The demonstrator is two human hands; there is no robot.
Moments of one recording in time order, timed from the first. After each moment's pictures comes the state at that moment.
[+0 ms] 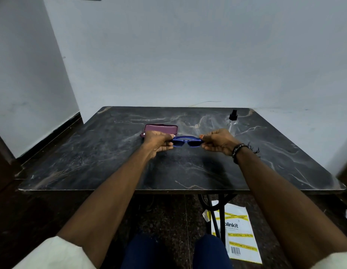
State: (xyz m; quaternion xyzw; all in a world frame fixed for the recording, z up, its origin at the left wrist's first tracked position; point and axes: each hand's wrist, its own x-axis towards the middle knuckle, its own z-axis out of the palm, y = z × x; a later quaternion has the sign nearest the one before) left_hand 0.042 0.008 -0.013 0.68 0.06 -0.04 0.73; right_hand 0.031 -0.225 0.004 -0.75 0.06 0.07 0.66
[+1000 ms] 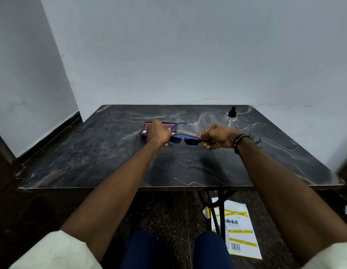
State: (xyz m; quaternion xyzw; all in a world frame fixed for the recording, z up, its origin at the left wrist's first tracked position) left_hand 0.045 -0.008 0.002 0.88 0.07 0.13 0.44; right_hand 0.029 -0.224 0.025 -0.80 0.03 0.18 0.57
